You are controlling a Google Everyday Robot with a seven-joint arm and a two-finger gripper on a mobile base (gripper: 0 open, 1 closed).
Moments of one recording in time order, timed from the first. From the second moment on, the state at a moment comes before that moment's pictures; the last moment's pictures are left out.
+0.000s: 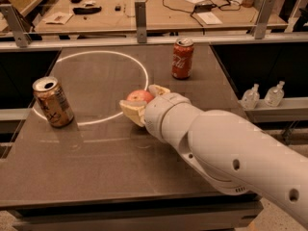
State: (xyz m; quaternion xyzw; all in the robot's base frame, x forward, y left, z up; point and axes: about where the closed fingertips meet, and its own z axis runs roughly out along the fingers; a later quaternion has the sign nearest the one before) arm 0.518 0.016 0.891 -0.27 0.76 0.11 0.58
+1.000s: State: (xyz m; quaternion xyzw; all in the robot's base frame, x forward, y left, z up) arm 0.598 -0.018 0.895 -0.17 0.74 0.01 0.65
